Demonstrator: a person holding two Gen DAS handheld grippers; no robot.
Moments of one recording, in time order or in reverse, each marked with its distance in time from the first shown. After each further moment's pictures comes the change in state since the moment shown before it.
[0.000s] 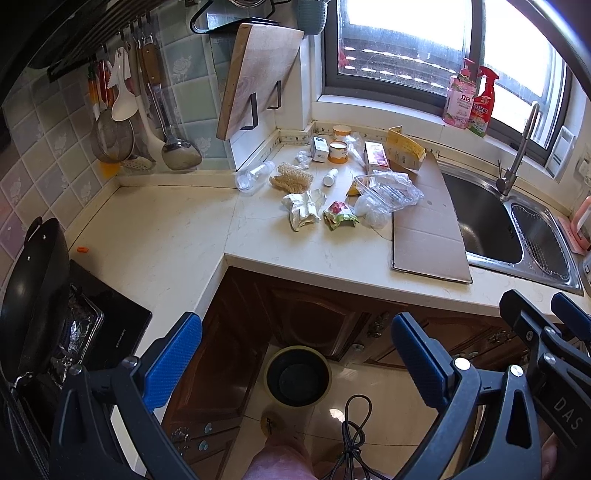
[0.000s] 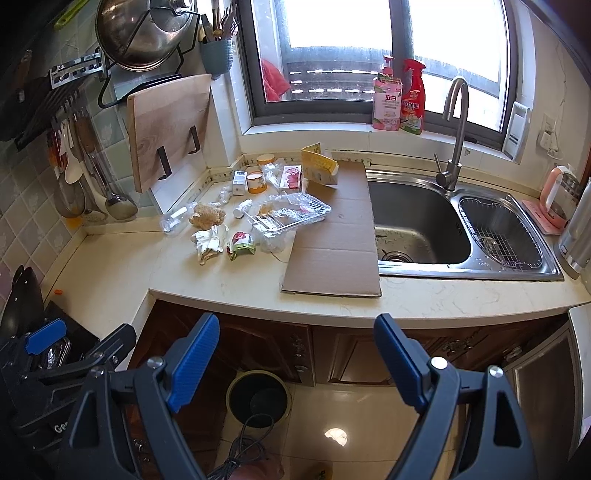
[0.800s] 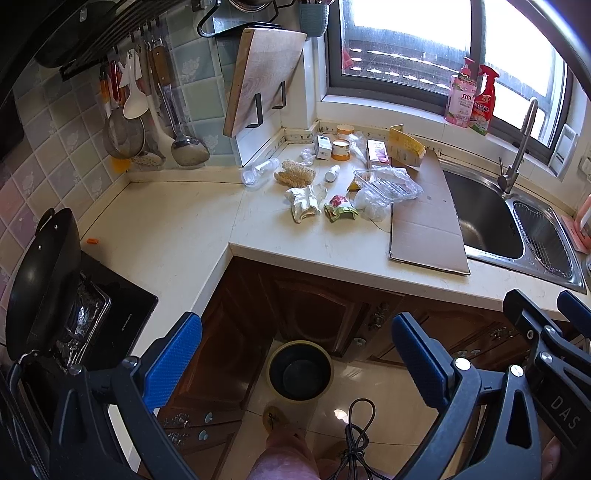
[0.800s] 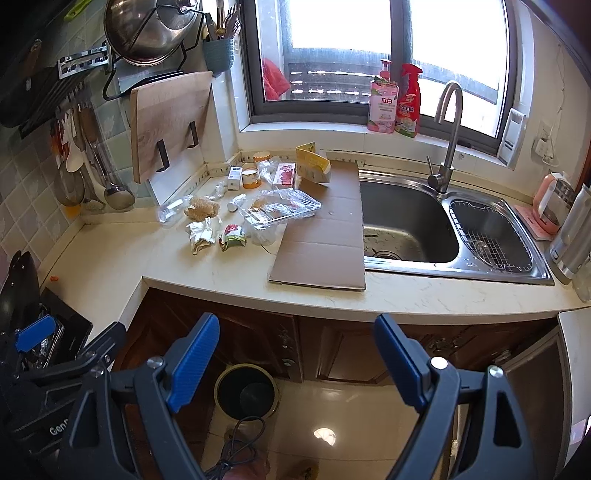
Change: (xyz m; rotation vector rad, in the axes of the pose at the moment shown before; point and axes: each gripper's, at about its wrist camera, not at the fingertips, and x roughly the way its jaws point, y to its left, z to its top) left arm -0.021 -0.010 -0.017 -0.013 -0.002 0.031; right arm -0.019 -0.012 -0.013 -0.035 0.003 -0.022
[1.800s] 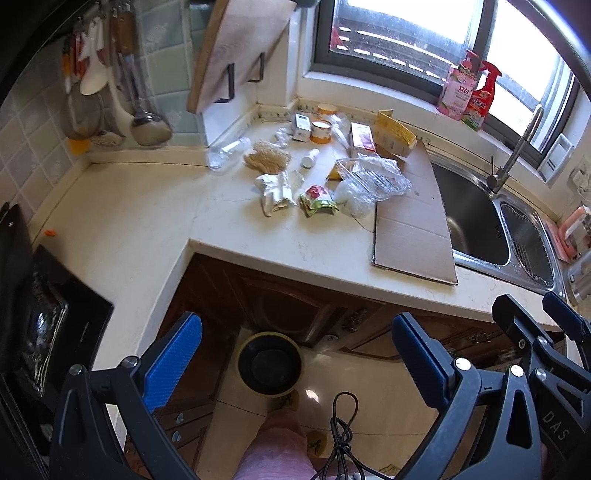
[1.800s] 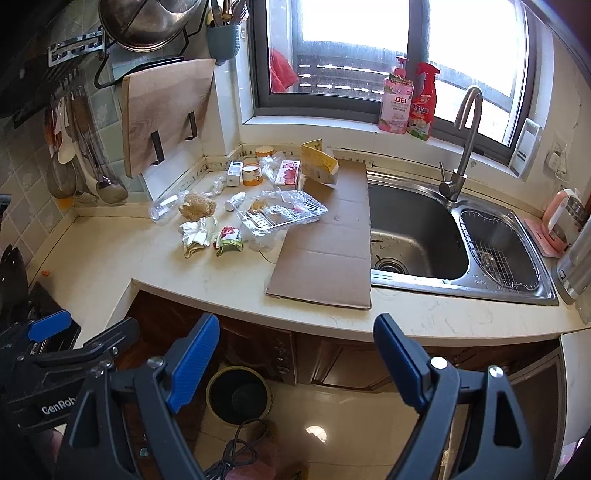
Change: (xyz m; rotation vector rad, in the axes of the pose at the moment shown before) left arm 0.068 0.003 0.047 -0.021 0.125 -0.154; right arm 0.049 0.010 0.040 -0.046 0.043 -0.013
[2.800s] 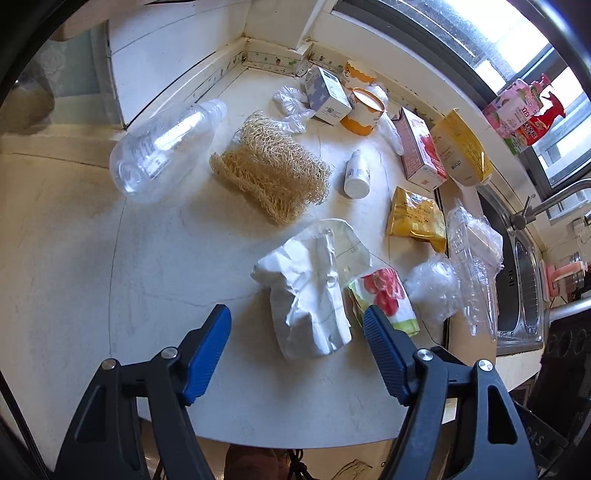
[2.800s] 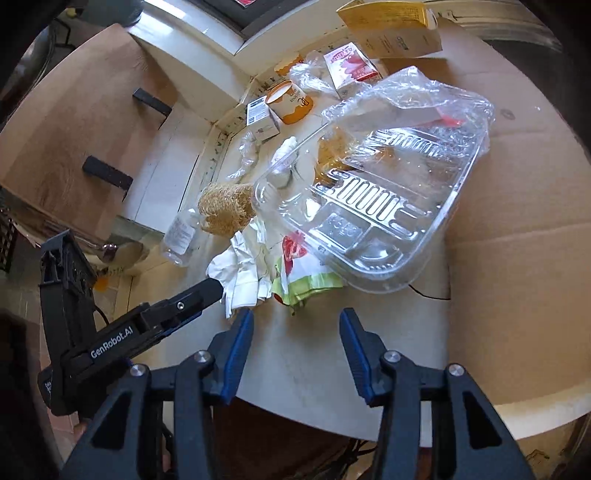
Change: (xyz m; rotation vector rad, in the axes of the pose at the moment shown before) left arm 0.256 0.084 0.165 -0.071 0.209 -0.240; right arm 0.281 0.054 0.067 0.446 0.294 0.506
